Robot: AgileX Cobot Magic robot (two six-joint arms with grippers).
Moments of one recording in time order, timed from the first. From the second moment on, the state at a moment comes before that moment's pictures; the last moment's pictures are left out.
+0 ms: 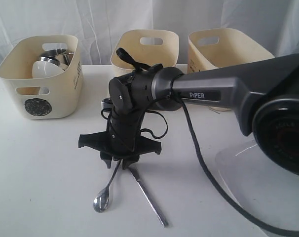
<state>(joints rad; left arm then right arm) 0.14 0.00 0.00 -0.12 0.61 -0.10 0.63 2.21 -1.64 0.13 0.83 0.64</state>
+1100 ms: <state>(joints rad) 0.14 0.00 0.00 -0.12 0.61 -0.10 0.63 2.24 -1.65 -0.14 0.87 0.63</state>
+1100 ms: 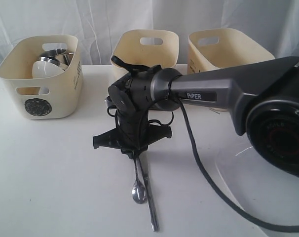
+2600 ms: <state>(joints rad) 0.14 0.00 0.00 -0.12 0.61 -0.10 0.26 2.10 -1.77 1.27 0.87 -0.48</state>
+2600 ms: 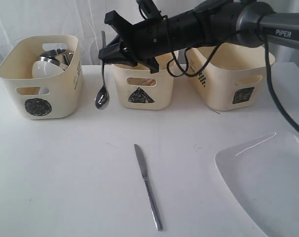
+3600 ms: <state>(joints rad) 0.14 0.00 0.00 -0.12 0.61 -0.10 0.02 2.17 -1.76 1.62 0.78 -0.80</state>
